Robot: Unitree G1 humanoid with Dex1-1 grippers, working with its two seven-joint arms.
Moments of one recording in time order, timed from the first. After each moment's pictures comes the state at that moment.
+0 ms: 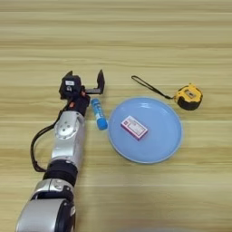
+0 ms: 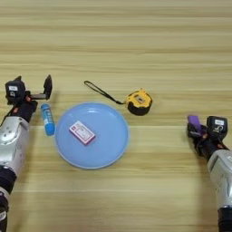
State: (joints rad) left arm -0.41 0.02 0.13 0.68 -0.16 -0.43 -0.16; right arm -0.07 -0.38 -0.34 0.23 0.32 0.34 0.29
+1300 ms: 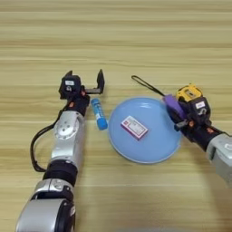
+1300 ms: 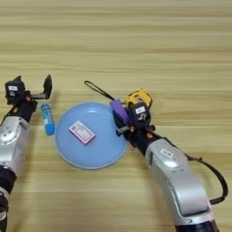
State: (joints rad) left arm -0.41 0.02 0.13 0.68 -0.16 -0.43 -0.16; right arm 0.01 -0.22 0.17 -0.34 0.21 0.50 0.26
